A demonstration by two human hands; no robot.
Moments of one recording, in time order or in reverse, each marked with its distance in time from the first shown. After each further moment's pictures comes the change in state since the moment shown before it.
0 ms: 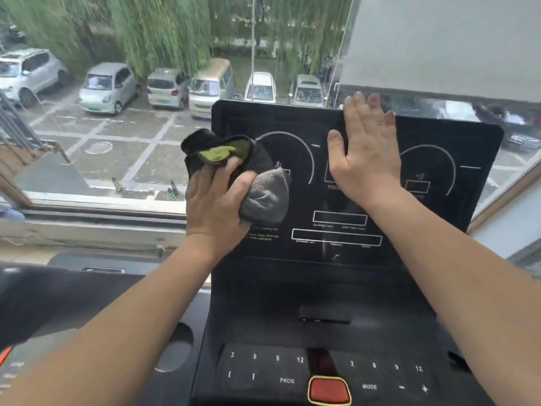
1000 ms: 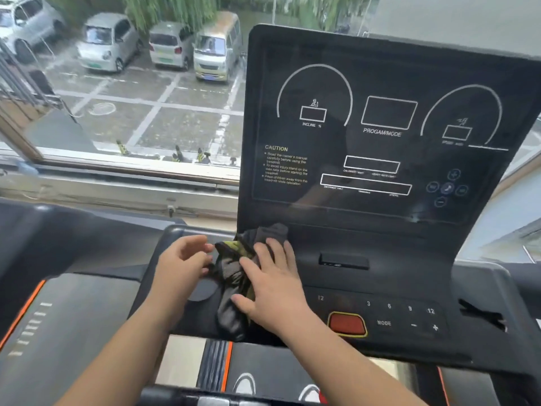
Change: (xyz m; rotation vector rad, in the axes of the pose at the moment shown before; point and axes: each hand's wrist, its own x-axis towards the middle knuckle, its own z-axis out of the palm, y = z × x) left_hand -0.213 -0.043 -0.034 -1.014 -0.261 -1.201; right_hand -0.274 -0.135 0.110 0.014 -0.790 -0.262
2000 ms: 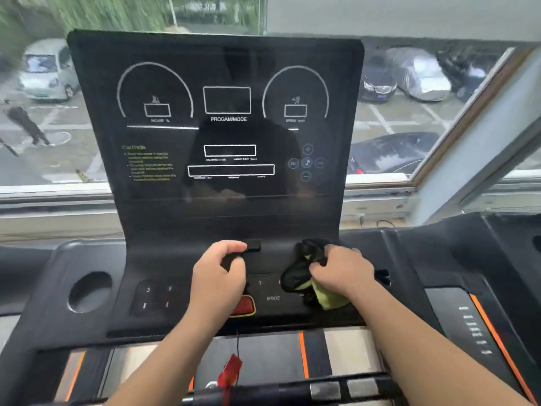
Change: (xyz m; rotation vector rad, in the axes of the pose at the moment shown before) left_hand -0.130 0.002 0.243 0.351 -0.128 0.344; right_hand -0.162 0.281 -0.034 0.218 -0.050 0.689
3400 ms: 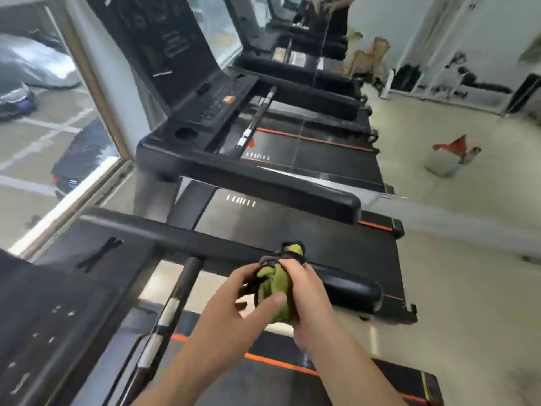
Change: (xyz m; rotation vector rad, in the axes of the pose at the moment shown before) left_hand -0.257 0.096 0.098 -0.041 -1.593 0.328; right_hand -0.368 0.090 0.078 1.995 0.986 1.057
